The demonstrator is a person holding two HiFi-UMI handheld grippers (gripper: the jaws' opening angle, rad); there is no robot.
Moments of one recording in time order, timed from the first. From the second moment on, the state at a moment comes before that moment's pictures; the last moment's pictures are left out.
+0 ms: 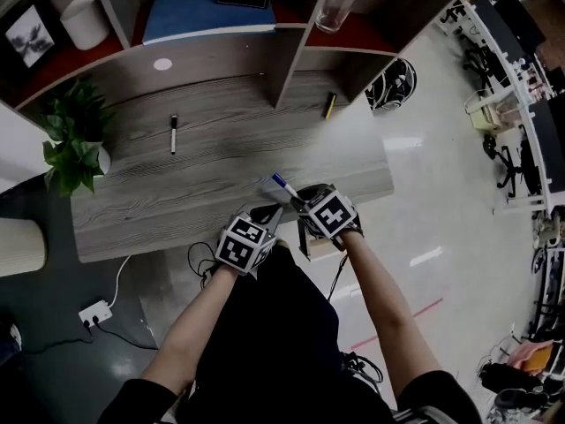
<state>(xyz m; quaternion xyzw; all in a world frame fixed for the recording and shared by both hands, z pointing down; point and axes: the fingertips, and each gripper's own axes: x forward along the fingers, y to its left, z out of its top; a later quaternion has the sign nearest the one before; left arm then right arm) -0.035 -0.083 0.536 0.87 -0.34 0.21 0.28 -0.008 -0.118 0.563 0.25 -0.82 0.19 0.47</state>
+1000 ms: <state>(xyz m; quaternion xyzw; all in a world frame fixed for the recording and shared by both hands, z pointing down) 0.067 -0.021 0.558 0.92 -0.14 0.28 0.23 0.129 -0.027 0.582 0.51 -0.72 0.35 0.33</state>
